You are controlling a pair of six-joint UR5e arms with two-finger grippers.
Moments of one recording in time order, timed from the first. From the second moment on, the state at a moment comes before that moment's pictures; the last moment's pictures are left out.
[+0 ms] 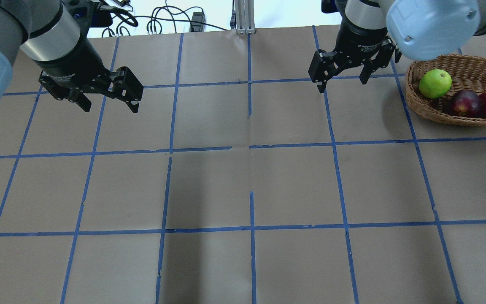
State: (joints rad) left arm -1.57 -1.52 -1.60 -1.56 1.58 0.07; right arm 1.64 -1.40 1.48 -1.64 -1.57 -0.12
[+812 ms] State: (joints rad) left arm -1.57 -1.52 -1.60 -1.56 1.57 0.07; right arm 1.62 -1.40 1.48 -1.64 -1.57 -0.11
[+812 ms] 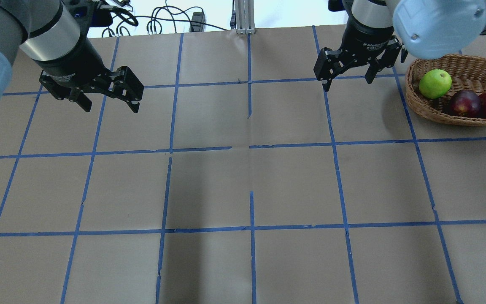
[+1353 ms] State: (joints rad) left arm -1.57 -1.52 -1.60 -1.56 1.57 0.07; right arm 1.62 -1.40 1.48 -1.64 -1.57 -0.12
